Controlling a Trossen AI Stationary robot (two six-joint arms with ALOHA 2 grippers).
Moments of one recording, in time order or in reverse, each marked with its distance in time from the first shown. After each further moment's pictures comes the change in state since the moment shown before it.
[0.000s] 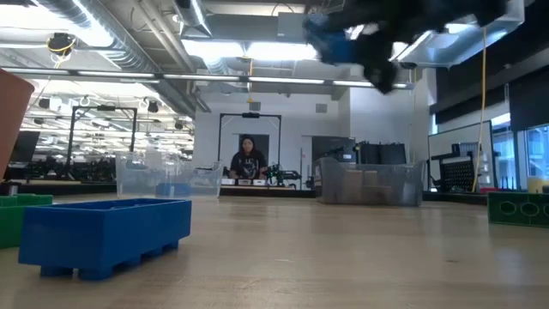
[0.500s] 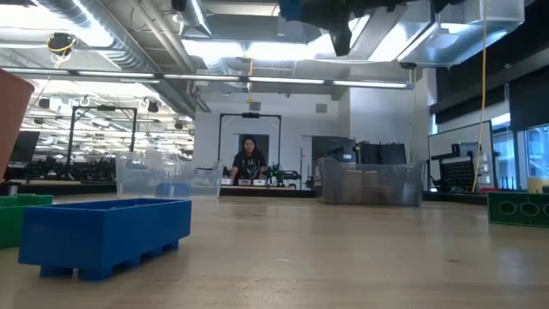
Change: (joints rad) left arm 0.000 -0.036 0.000 -0.078 0.031 -0.136; right arm -0.143 0.028 0.150 0.117 -0.006 -0.250
